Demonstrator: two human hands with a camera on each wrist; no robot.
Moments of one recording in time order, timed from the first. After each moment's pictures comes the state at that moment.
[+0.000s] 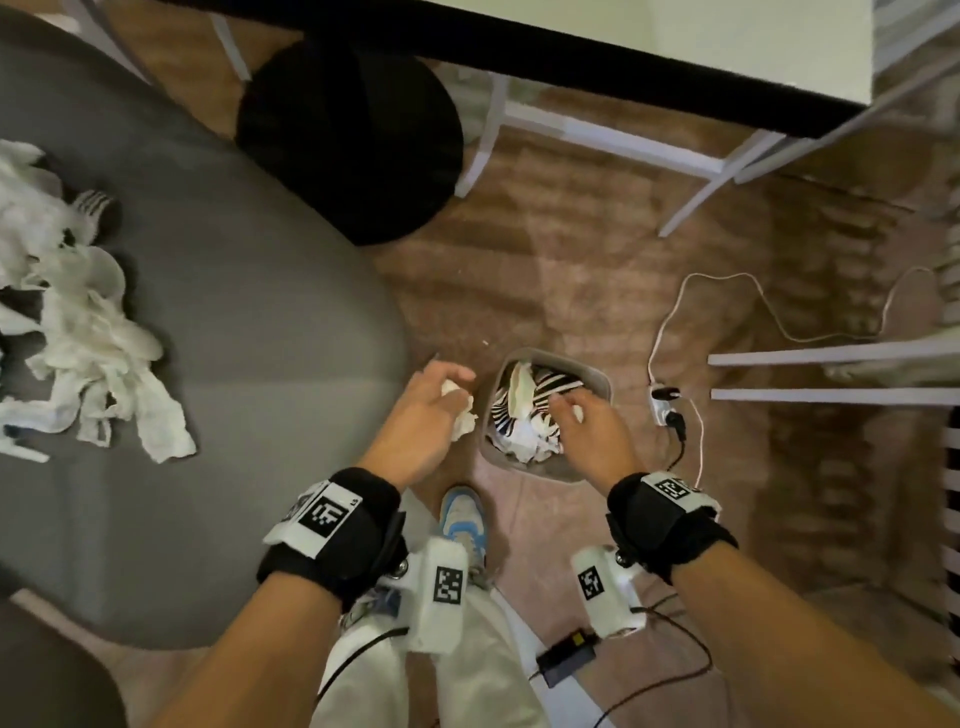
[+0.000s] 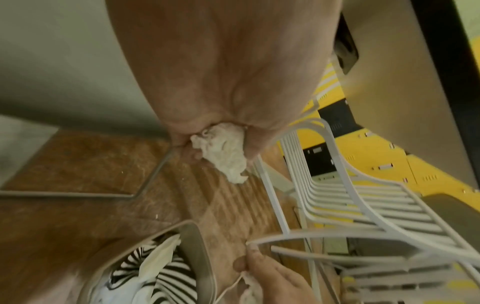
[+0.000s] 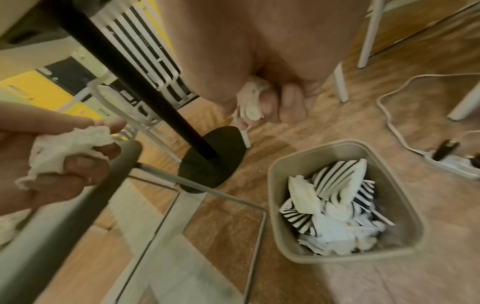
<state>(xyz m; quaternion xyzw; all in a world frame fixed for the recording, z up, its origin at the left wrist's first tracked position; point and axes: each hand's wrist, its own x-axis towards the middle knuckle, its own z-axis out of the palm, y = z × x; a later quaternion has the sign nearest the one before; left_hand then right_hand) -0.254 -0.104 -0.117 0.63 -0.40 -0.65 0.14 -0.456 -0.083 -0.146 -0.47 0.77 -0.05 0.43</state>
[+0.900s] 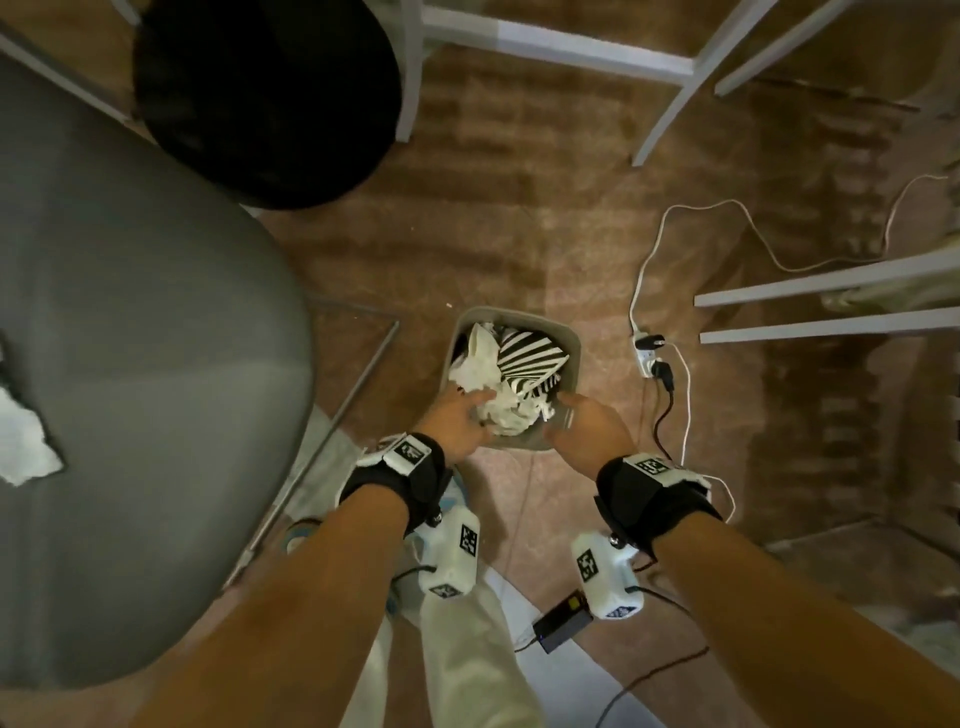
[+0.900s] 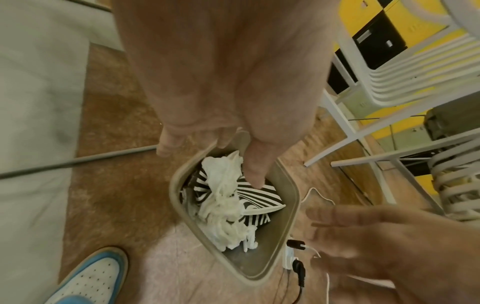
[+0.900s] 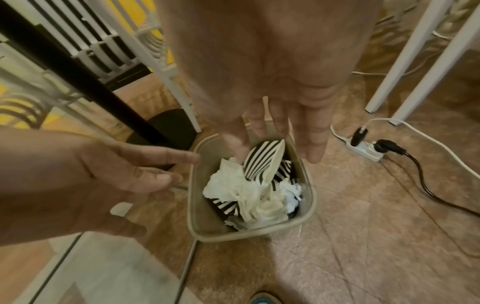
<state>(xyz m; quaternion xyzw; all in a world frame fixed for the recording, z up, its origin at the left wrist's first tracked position) -0.356 -0.080 -0.235 0.56 -0.50 -0.66 -0.09 -0.527 -0.043 -0.198 -0.44 0.77 0.11 0.44</state>
